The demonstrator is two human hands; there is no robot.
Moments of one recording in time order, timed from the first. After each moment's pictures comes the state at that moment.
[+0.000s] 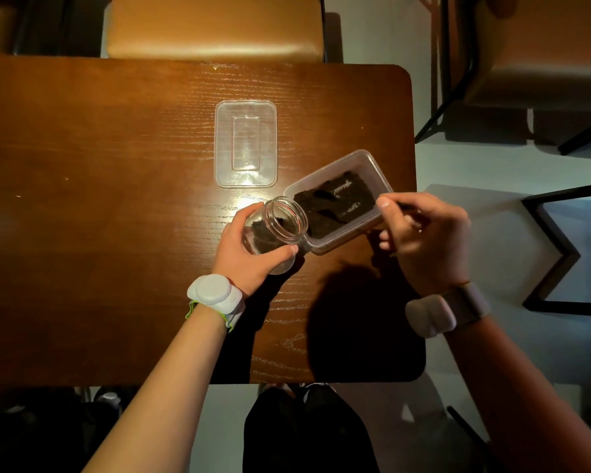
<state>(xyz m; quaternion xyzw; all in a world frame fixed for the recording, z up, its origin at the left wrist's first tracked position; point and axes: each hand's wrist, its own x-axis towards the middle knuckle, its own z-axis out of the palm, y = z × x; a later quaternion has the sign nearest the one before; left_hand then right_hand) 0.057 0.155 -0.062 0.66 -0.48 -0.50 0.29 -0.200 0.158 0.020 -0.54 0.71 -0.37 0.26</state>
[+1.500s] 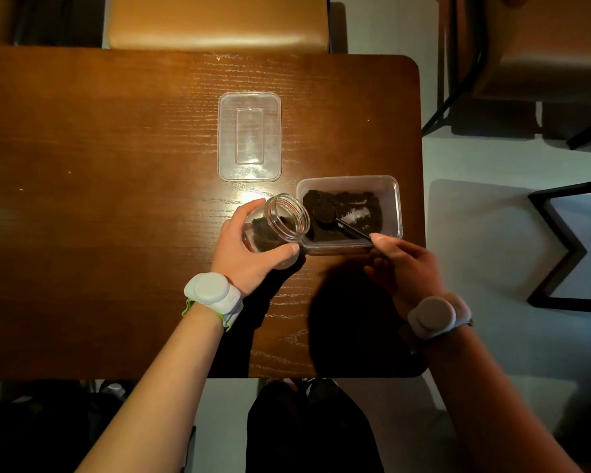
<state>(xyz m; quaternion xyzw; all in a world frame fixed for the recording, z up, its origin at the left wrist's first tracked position) 0.065 0.157 -0.056 0.66 -0.49 -0.50 0.26 -0.198 0.190 -0.019 -0.04 0.68 -0.37 0.63</state>
